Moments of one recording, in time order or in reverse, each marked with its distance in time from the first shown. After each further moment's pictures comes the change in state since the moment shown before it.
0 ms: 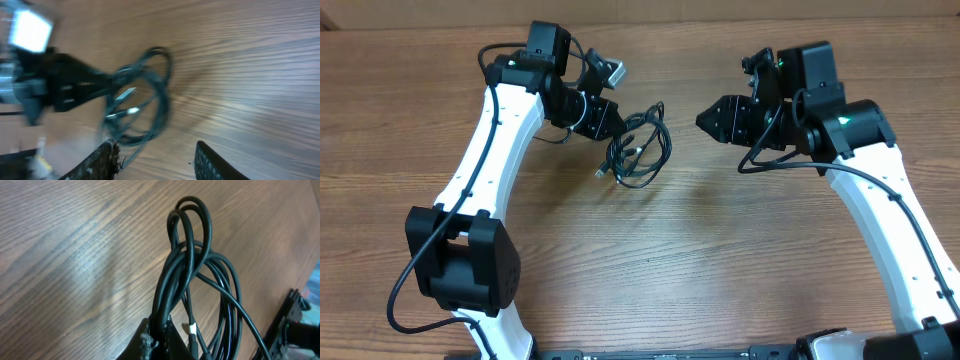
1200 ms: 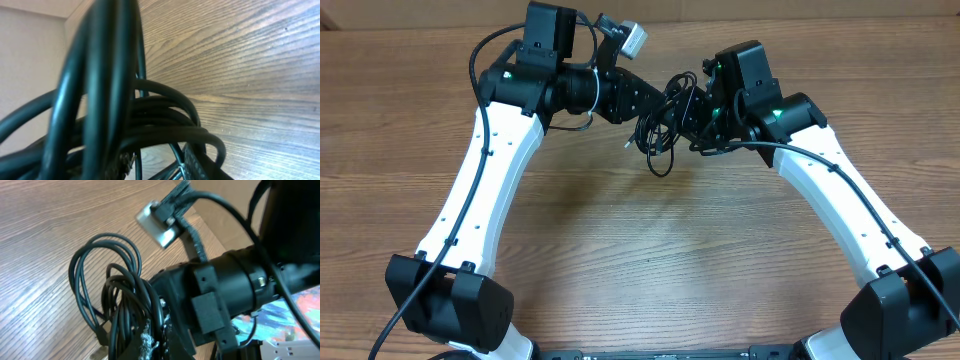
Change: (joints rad) left arm -0.069 -0.162 0.000 0.239 0.281 -0.223; right arm 0.140 0.166 0.002 0.192 0.054 0.399
